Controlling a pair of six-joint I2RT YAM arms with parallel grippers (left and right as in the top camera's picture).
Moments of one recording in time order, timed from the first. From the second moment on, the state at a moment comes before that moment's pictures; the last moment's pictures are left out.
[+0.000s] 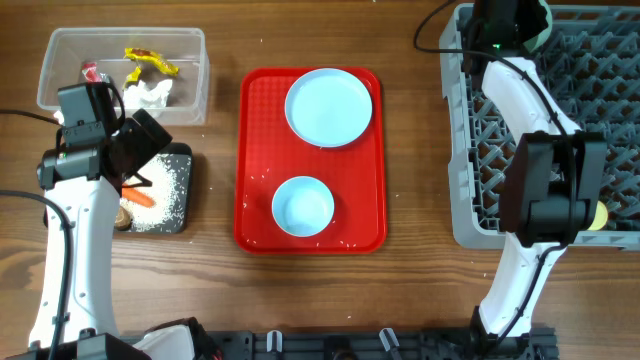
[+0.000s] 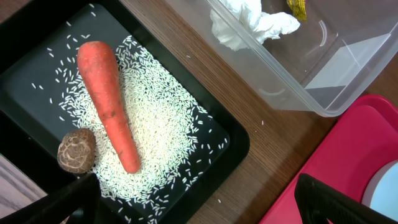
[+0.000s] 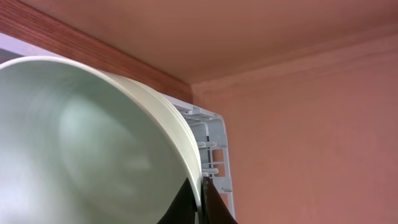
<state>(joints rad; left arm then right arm) 0.22 1.38 1.14 -0.82 -0.10 -0.53 0.02 2.17 1.69 0.01 0.91 -0.85</state>
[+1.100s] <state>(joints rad) 0.22 1.38 1.14 -0.82 -0.10 -0.53 0.24 2.07 1.70 -0.43 0.77 -0.47</state>
